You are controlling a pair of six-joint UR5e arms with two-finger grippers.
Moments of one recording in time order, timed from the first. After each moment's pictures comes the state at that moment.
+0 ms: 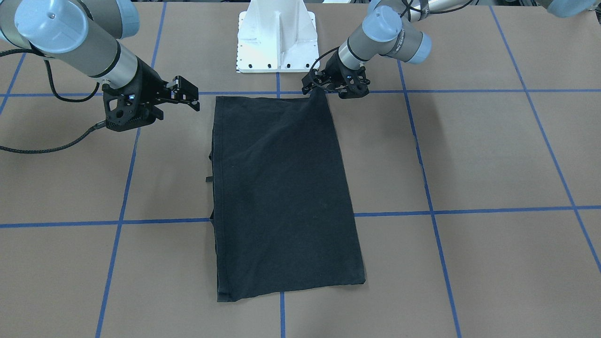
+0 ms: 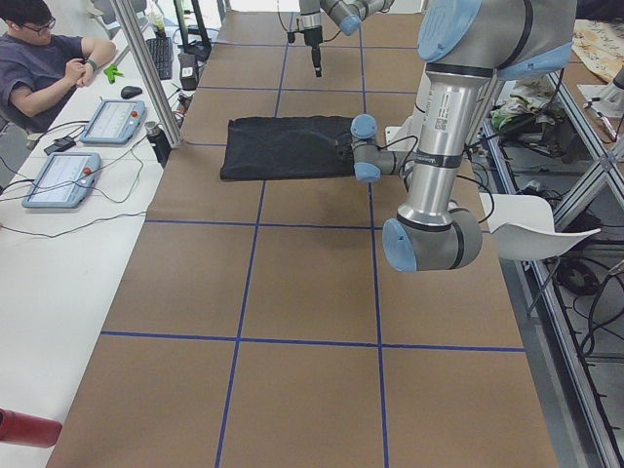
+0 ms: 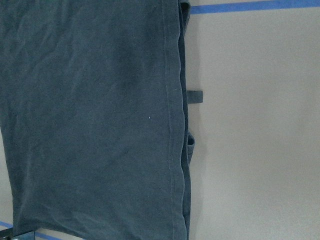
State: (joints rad) left arm -0.28 -1.87 -1.78 -2.28 -1.93 -1.82; right arm 0.80 -1.22 1.95 -1.47 2.39 1.04
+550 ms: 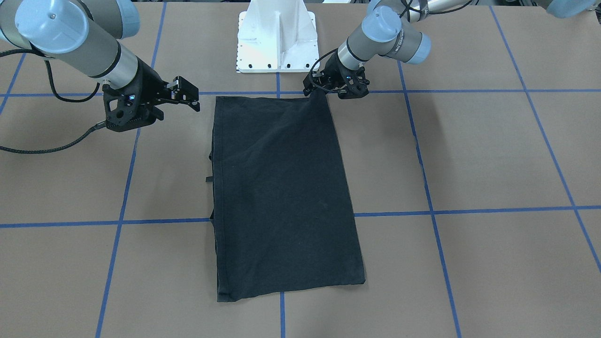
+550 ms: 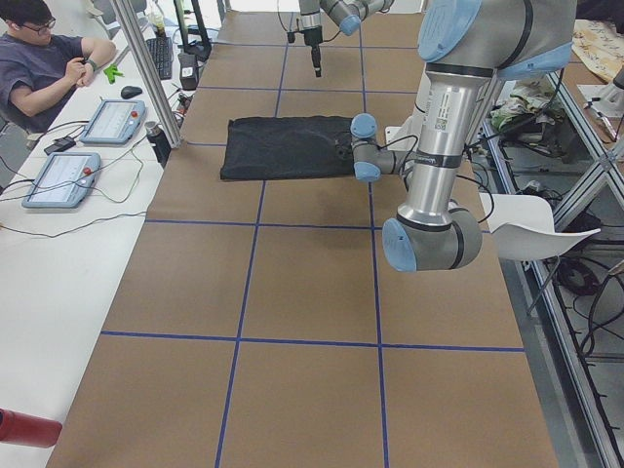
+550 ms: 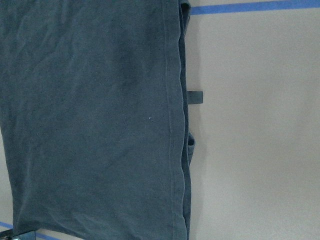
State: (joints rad) left arm -0.28 -1.87 -1.78 -2.28 -1.93 -1.82; right arm 0.80 -1.22 1.95 -1.47 2.39 1.04
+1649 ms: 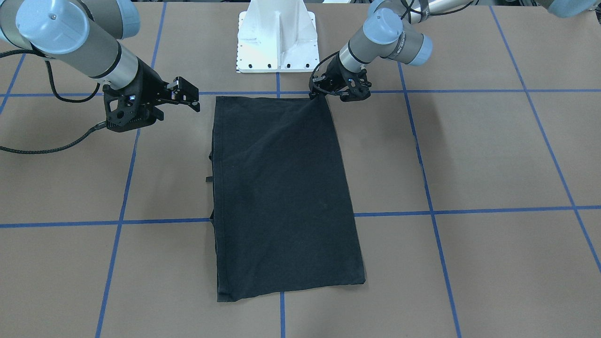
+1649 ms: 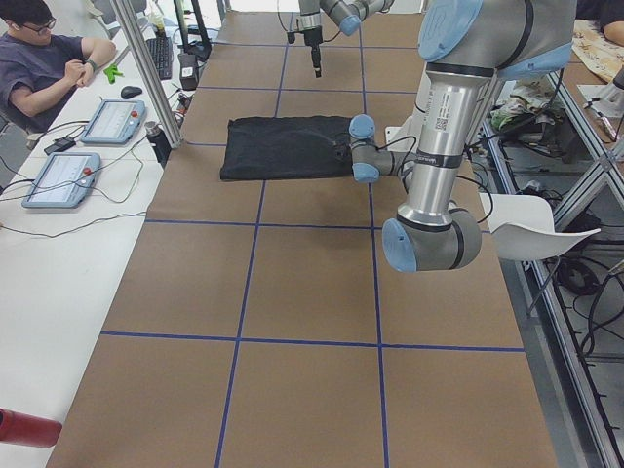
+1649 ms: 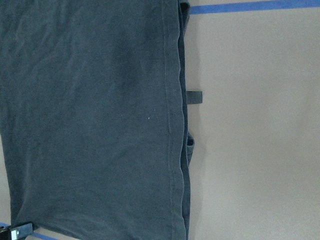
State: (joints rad) left arm -0.29 -1.87 -1.78 -2.28 -1.92 -1.82; right arm 0.80 -1.22 1.95 -1.47 2.39 1.04
